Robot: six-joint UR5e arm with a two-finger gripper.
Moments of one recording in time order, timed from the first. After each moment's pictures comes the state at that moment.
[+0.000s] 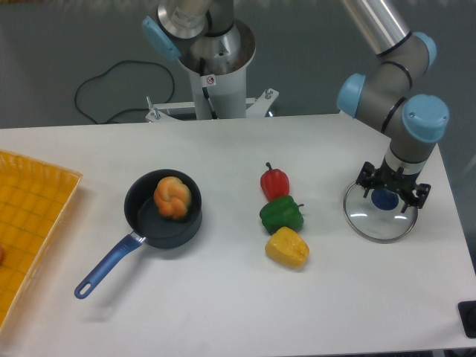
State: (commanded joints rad) arm 2.91 -2.10 -1.65 -0.89 1.52 1.35
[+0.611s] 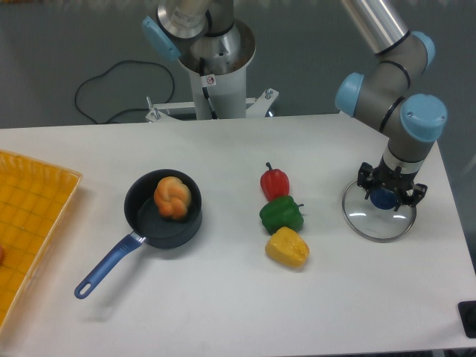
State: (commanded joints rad) arm 2.91 -2.10 -1.66 -0.89 1.52 1.35
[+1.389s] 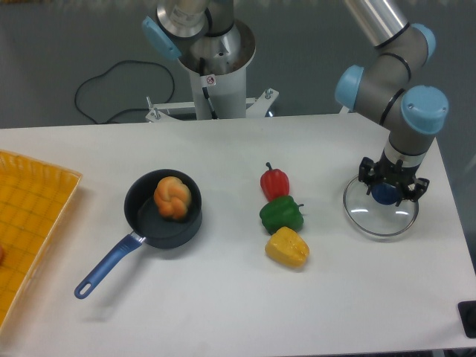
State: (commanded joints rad) arm 2.92 -2.03 -1.66 -0.96 1.52 1.35
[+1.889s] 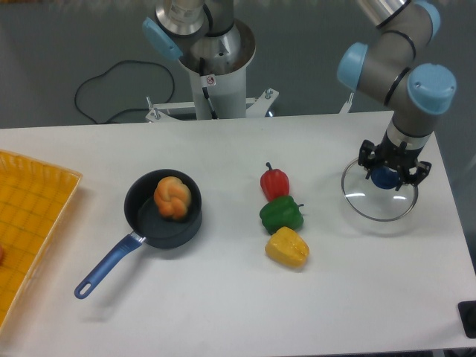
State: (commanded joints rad) arm 2.93 -1.97 -1.64 -1.08 1.53 1.35
